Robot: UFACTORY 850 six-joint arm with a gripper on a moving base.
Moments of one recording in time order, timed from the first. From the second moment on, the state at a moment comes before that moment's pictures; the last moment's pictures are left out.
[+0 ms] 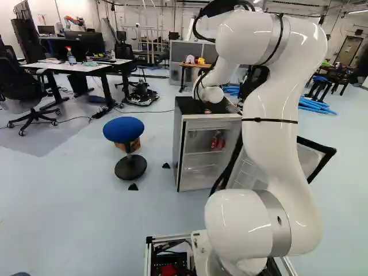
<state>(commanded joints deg) -6.8 -31.8 -67.8 3.9 36.5 0.0</state>
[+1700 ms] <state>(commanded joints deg) -7.8 -35.6 -71.4 3.6 36.5 0.0</state>
